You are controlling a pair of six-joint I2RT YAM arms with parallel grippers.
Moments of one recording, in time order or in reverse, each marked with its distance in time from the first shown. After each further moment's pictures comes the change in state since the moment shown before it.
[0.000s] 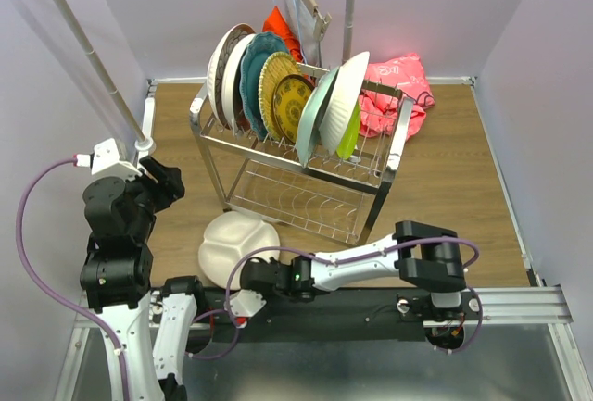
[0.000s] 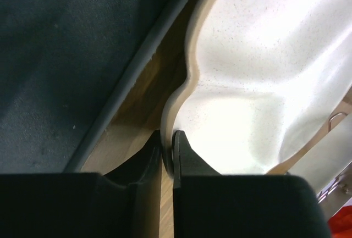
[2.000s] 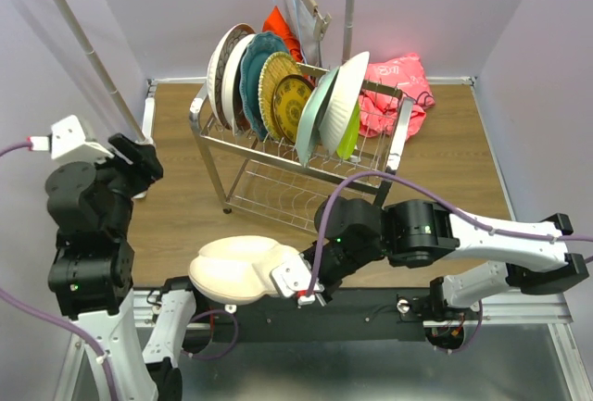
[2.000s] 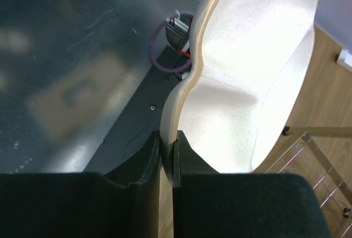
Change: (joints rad) left arm 0.000 0.137 0.322 -0.126 -0.087 0.024; right arm -0.003 -0.574 0.374 -0.562 -0.567 0.321
